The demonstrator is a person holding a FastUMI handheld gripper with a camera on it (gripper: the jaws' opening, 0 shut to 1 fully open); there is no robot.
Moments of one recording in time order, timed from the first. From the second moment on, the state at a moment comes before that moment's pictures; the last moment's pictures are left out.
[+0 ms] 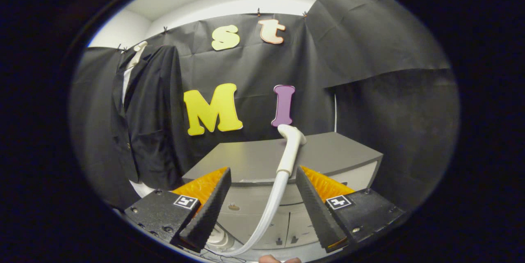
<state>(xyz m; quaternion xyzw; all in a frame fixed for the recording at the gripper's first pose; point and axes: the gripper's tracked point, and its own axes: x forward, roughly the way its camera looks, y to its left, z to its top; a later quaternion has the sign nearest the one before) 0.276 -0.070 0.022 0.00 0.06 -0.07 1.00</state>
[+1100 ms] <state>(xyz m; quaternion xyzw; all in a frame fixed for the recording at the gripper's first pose) 0.469 -0.182 -0.015 0.07 0.26 -0.15 0.95</state>
